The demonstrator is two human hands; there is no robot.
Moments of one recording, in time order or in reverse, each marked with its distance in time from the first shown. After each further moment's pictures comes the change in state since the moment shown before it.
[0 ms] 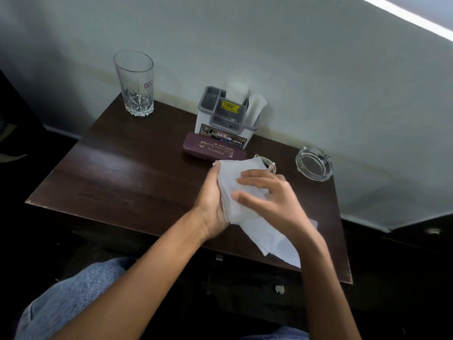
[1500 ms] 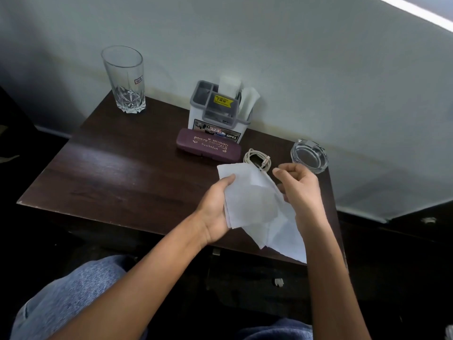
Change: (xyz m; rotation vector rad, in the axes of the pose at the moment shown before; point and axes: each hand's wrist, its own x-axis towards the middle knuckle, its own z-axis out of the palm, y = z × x) left_hand 0.000 -0.020 0.002 0.134 0.092 -0.054; right_hand 0.006 0.020 -0.024 0.353 0.372 0.428
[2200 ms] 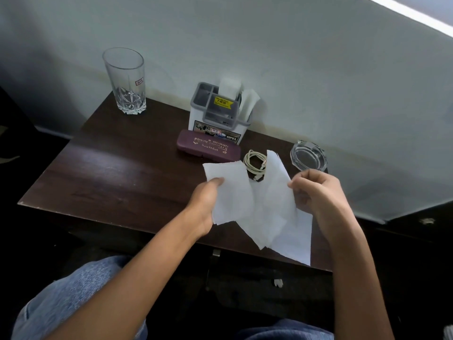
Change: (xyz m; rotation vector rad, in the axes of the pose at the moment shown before) left_hand 0.004 0.012 -0.007 0.199 0.314 0.149; right_hand 0.002 0.001 -0.036 0.079 -0.137 -0.005
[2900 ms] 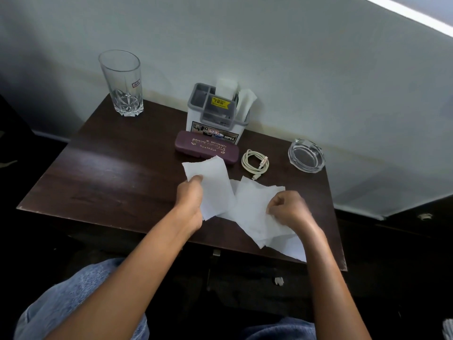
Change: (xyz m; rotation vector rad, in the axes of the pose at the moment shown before) left_hand 0.003 0.010 -0.013 -0.032 0.188 0.035; right_hand 0.023 0.050 0.024 -0.658 -0.088 0.149
